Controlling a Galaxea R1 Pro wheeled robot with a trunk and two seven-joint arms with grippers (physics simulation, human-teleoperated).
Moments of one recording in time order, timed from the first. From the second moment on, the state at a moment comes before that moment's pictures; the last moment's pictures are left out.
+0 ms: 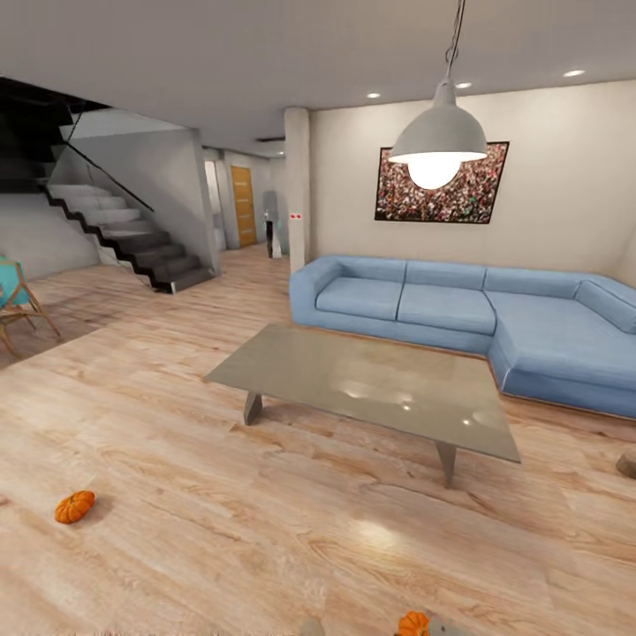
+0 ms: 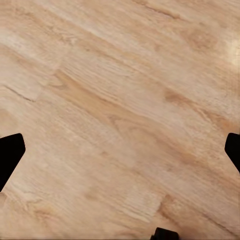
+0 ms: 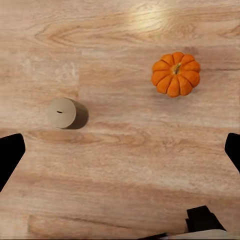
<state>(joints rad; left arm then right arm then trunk) -0.01 0.15 0.17 -0.73 0.07 0.08 0.00 -0.11 0.09 0.02 -0.75 -0.31 0.20 -0.16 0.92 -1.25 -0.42</state>
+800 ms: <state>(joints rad) -0.01 0.15 0.17 -0.73 0.07 0.09 0.00 -0.11 0.10 0.05 -0.71 -0.30 0.20 -0.20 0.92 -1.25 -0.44</state>
